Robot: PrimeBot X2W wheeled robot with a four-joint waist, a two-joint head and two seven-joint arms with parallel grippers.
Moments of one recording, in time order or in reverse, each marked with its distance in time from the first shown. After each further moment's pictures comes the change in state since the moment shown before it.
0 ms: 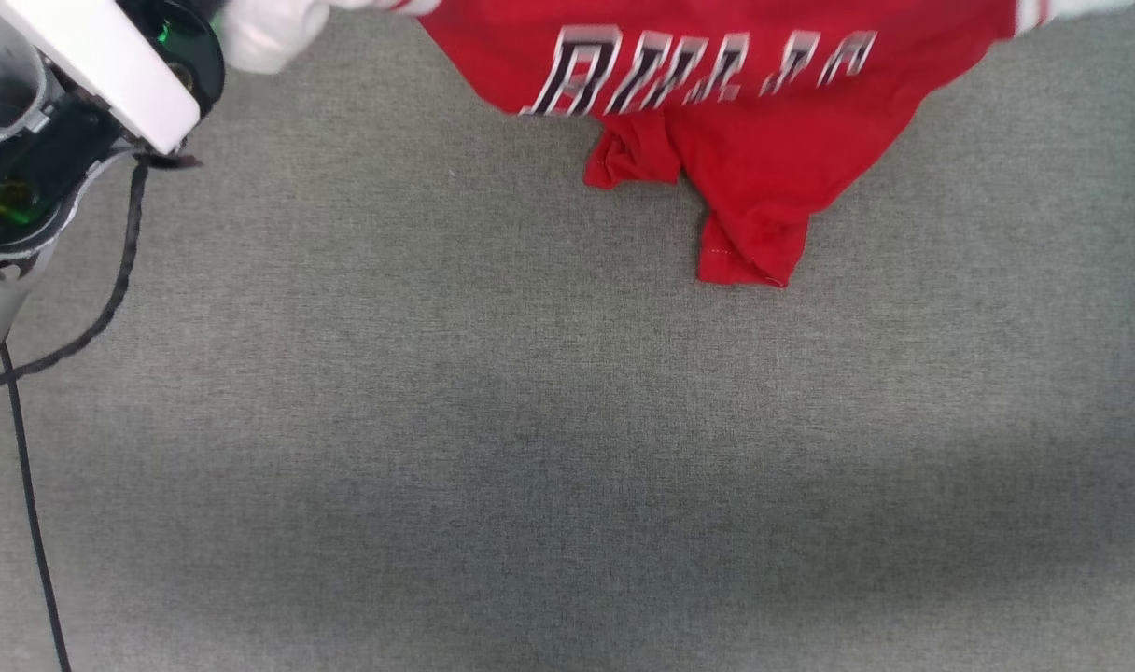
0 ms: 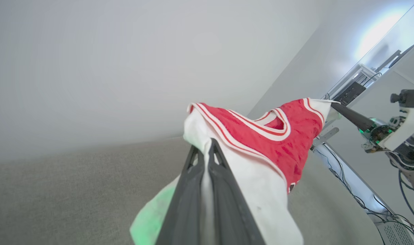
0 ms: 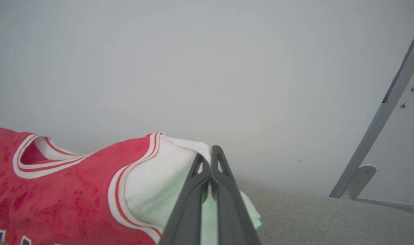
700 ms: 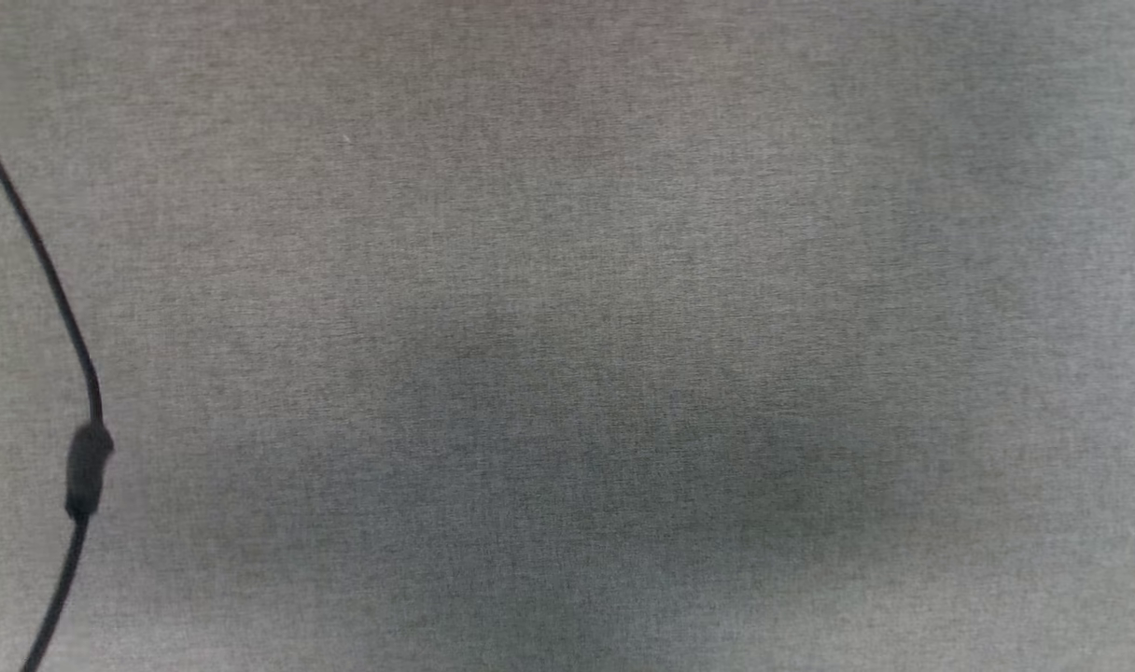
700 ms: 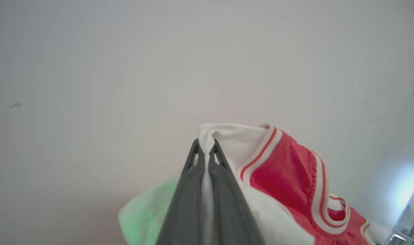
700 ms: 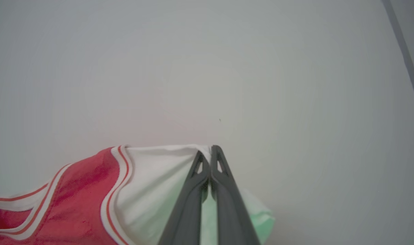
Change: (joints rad) left arm -0.741 -0.325 0.187 0.708 0.139 0.013 -0.358; right arm -0.809 0.502 -0.416 0.622 -0.269 0.000 -0.242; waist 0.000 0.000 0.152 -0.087
